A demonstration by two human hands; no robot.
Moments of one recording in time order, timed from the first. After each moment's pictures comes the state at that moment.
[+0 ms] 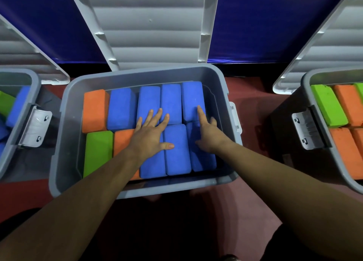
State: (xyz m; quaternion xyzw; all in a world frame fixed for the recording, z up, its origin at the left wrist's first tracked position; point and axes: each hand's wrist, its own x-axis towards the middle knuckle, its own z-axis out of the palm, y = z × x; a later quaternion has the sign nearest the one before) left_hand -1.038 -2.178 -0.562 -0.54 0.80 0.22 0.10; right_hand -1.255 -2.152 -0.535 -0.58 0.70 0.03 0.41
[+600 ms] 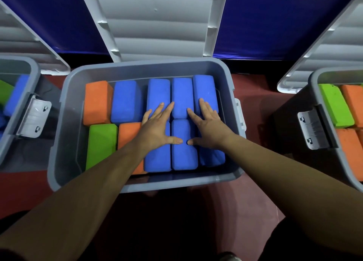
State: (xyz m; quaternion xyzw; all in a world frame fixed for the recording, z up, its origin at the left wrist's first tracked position) left_hand -1.046 -2.181 -0.571 -0.54 0.78 0.30 0.00; right_hand -1.251 -2.160 -0.539 -0.73 0.60 0.08 0.30
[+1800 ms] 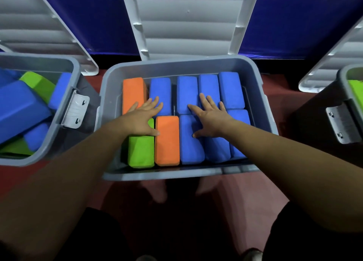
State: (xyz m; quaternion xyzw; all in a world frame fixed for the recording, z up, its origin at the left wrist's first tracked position) left_hand -0.909 -2.210 -0.551 -0.50 0.82 0.23 0.17; right_hand -1.173 -2.174 -0.538 -0.76 0.59 0.15 0.24
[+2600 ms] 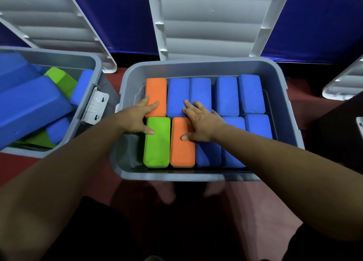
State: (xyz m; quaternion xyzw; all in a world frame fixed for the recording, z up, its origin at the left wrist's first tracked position) left_hand -0.847 -2.218 -0.539 -0.55 0.77 0.29 0.13; right_hand -1.108 -2.185 -0.549 -0.81 0.52 0.10 0.26
